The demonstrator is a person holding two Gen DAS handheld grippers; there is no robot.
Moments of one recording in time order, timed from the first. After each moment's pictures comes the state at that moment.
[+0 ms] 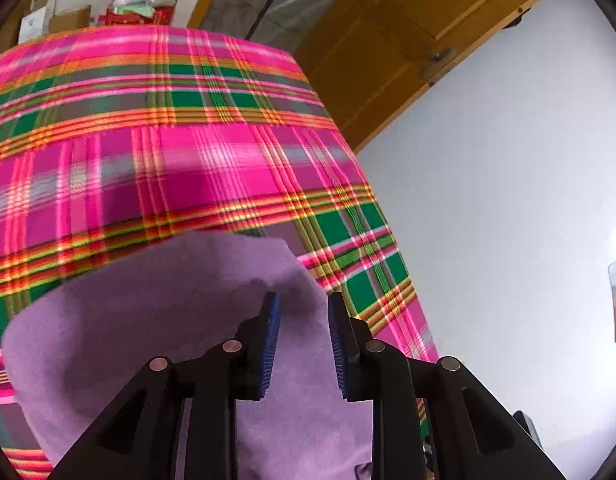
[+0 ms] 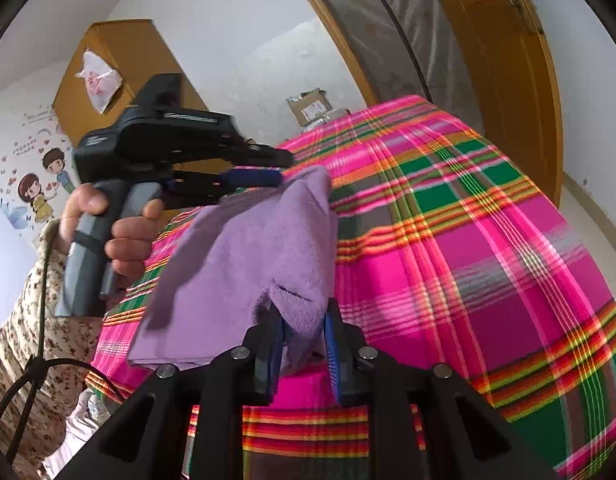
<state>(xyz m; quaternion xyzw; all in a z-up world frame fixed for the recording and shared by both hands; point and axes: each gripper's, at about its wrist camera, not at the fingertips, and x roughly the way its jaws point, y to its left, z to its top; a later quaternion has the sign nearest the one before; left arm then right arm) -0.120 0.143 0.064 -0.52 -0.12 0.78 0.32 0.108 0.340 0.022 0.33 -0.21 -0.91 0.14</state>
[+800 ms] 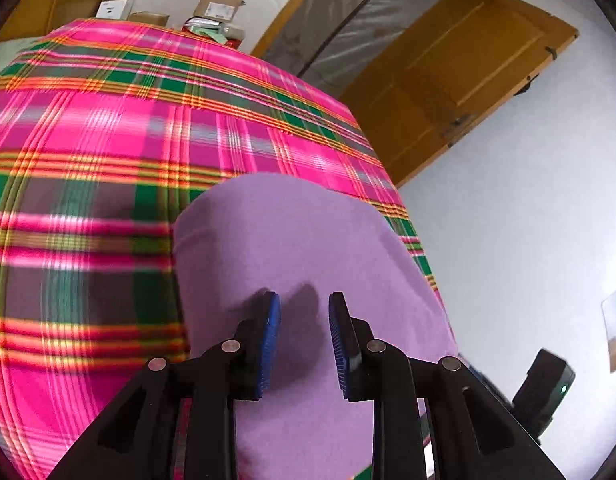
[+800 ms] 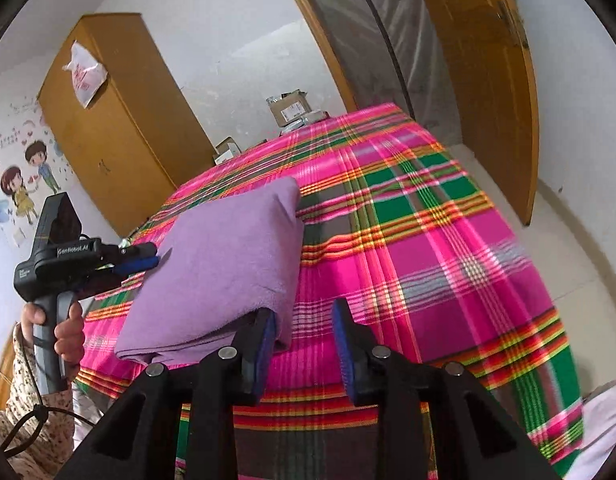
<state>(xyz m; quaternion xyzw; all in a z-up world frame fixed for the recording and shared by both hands) -0.028 0.006 0.042 -0.46 -0.21 0.82 0.27 0.130 0.355 0.045 0.34 -0.17 -0.92 0.09</state>
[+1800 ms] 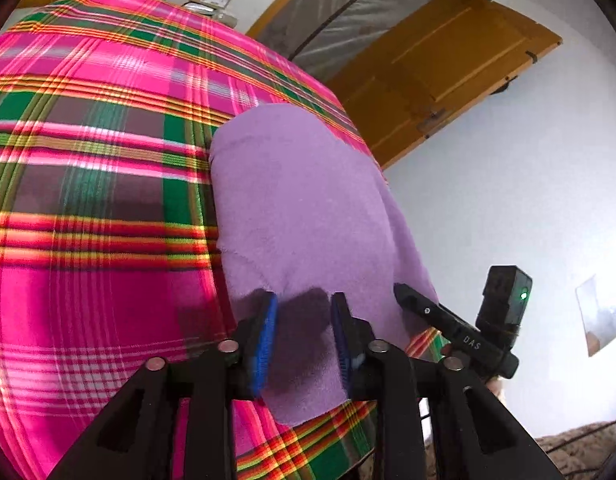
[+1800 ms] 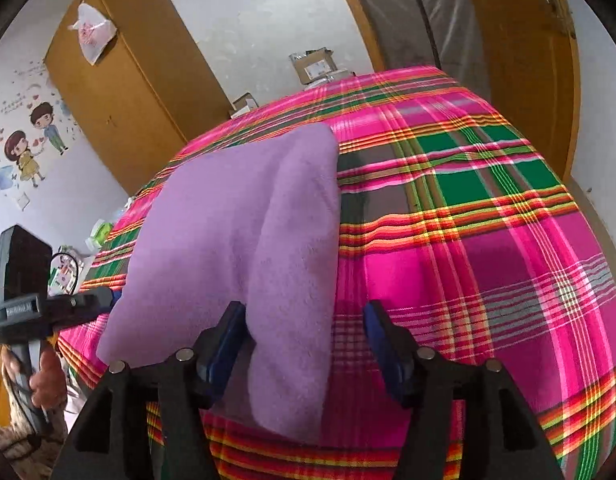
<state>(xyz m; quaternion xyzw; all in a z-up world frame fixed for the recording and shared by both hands) 0.015 -0.025 0.010 -0.45 -0.25 0.80 0.32 0.065 0.326 0.013 0.40 -0.14 -0.90 0.14</state>
